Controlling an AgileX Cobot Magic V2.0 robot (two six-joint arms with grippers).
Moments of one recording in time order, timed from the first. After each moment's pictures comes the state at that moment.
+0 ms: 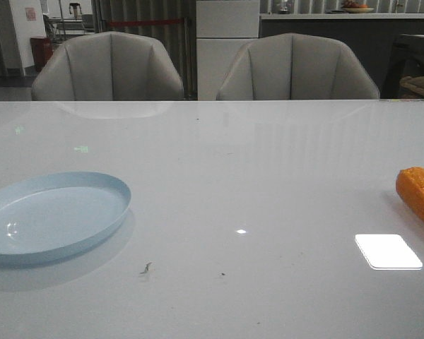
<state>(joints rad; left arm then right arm) -0.03 0.36 -0.60 -0.02 0.27 0.11 0.02 0.31 -0.53 0.08 0.27 -0.07</state>
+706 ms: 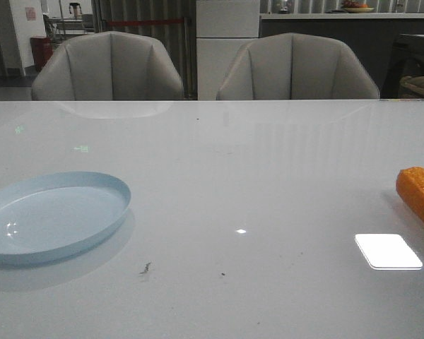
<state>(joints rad) -0.03 0.81 -0.64 -0.02 0.54 0.11 0.02 0.81 -0.55 0.07 0.34 -0.07</state>
